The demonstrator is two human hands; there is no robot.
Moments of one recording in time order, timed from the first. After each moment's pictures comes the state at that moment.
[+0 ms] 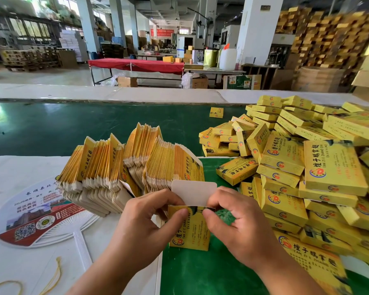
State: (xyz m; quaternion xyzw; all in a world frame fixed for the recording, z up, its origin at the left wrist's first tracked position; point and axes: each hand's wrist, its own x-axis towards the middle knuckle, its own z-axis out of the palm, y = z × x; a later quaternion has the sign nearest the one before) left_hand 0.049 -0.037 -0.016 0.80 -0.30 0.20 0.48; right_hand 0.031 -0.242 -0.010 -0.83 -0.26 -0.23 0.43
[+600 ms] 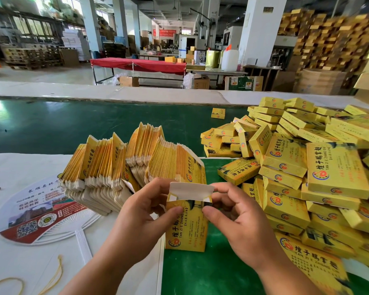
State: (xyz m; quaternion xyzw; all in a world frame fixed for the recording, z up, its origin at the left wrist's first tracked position) left_hand 0.060 -0.028 -0.028 0.75 -0.26 0.09 0.59; right_hand 0.030 -0.238 -0.019 -0.77 -0.20 -0.14 0.59
